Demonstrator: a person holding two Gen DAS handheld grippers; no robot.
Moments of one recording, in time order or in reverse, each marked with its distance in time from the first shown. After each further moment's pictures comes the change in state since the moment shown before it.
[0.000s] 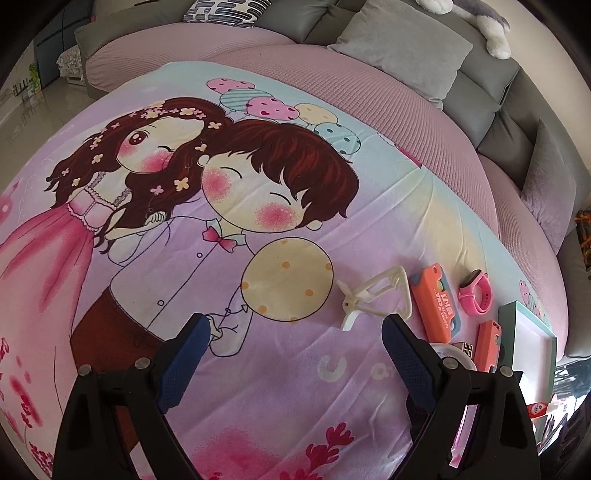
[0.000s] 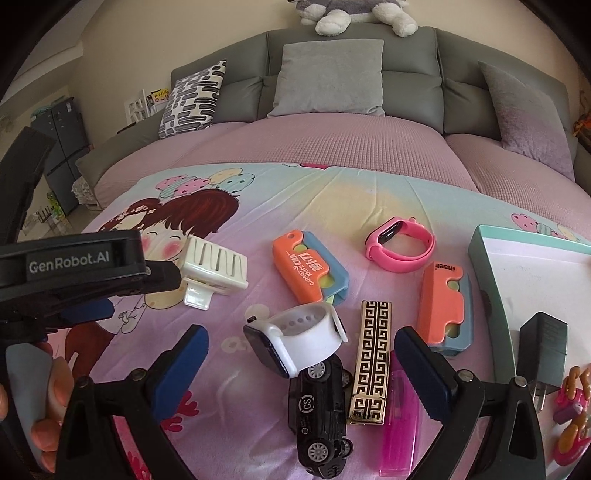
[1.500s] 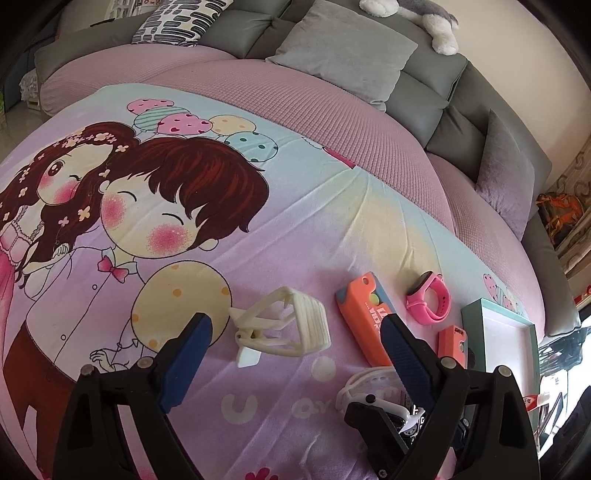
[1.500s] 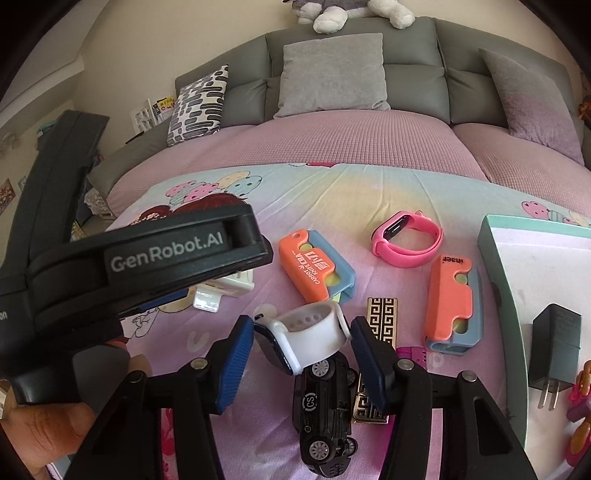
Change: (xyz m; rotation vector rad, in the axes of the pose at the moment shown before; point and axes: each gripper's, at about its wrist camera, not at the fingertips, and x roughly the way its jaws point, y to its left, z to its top) left arm 0.021 -0.046 0.000 0.098 -0.088 -0.173; right arm -0.003 -0.008 0.001 0.038 -0.004 0.083
